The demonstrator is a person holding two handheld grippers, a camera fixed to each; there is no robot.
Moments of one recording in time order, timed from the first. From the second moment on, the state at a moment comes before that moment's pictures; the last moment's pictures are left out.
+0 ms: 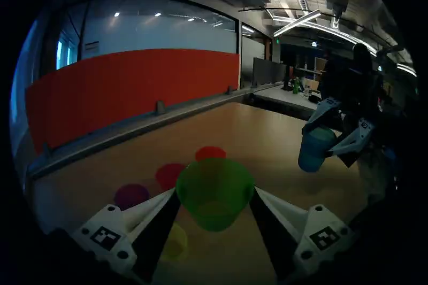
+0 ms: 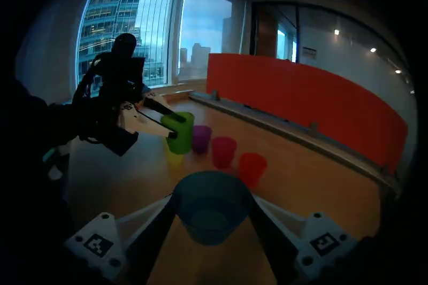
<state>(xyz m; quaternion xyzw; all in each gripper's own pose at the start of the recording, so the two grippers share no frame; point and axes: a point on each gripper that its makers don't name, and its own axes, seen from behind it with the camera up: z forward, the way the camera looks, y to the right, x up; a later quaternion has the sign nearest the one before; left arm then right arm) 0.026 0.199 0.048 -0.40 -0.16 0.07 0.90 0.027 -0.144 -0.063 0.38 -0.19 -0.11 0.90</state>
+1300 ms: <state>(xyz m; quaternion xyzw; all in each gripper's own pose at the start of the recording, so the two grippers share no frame) 0.109 0.187 0.011 -0.42 -0.03 0.03 0.91 0.056 -0.158 -0.057 0.38 -0.15 -0.11 0.91</state>
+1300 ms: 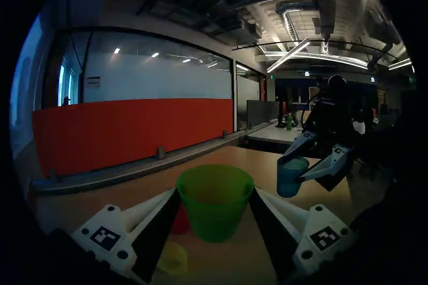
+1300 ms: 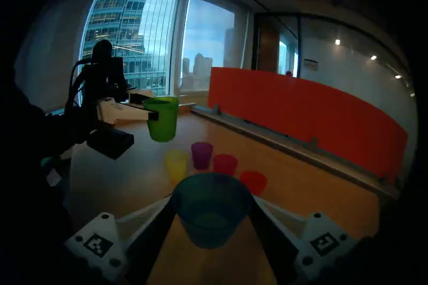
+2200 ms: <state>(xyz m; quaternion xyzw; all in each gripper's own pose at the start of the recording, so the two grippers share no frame) 0.098 0.178 -0.009 -0.42 -0.03 0.02 0.91 0.098 -0.177 -0.041 0.40 -0.08 -0.08 0.91</state>
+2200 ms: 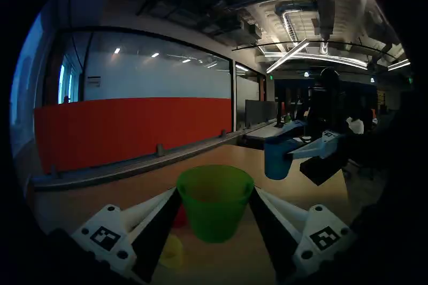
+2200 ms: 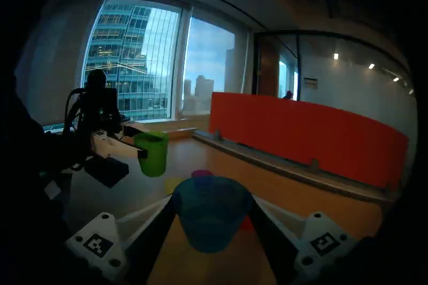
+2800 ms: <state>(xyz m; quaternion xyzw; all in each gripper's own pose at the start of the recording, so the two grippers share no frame) 0.093 0.174 -0.021 -0.42 -0.04 0.02 0.91 0.131 -0.193 -0.032 0.41 -0.04 -0.10 0.90</state>
